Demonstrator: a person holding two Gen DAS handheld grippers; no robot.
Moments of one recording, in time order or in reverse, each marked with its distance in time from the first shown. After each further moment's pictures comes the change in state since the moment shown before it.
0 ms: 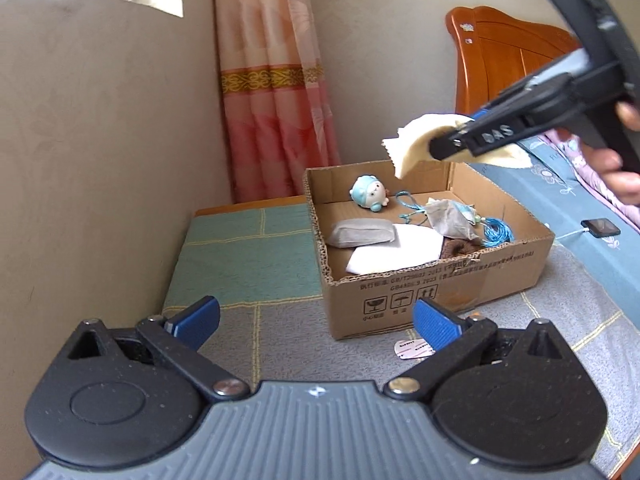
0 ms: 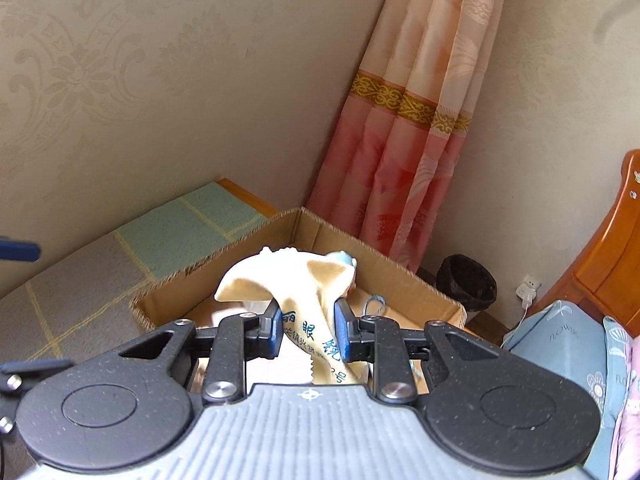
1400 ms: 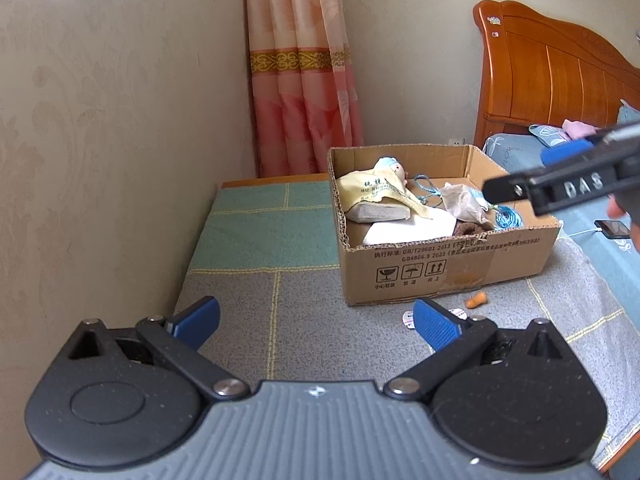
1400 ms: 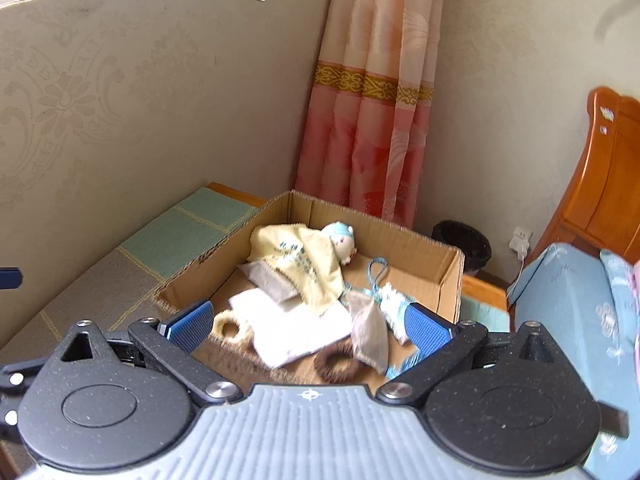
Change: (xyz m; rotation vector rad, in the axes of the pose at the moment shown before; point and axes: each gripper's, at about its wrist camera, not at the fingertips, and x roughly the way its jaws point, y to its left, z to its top) left arm -0.020 -0.004 -0.011 -0.047 0.065 0.068; right arm -0.036 0.014 -0.046 0.211 -0.008 -0.034
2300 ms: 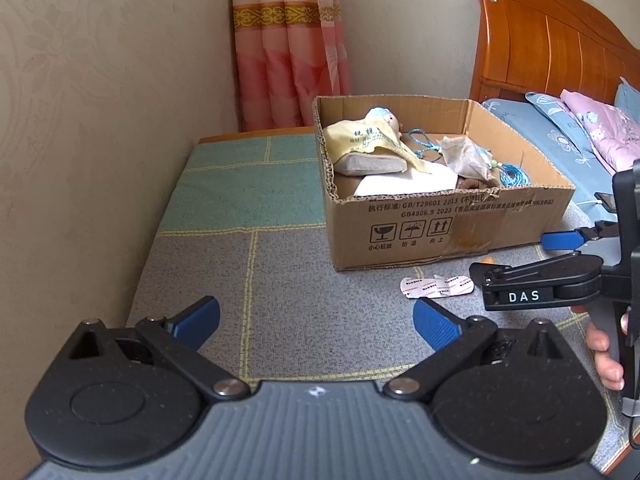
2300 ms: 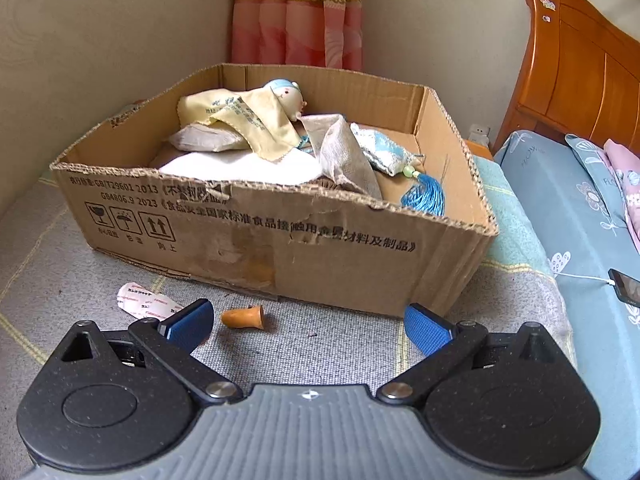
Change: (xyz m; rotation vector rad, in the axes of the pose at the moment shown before) left arm 0.045 -0.005 -0.011 0.005 0.115 -0.044; right arm 0.081 0.003 -0.101 0.193 0.159 -0.156
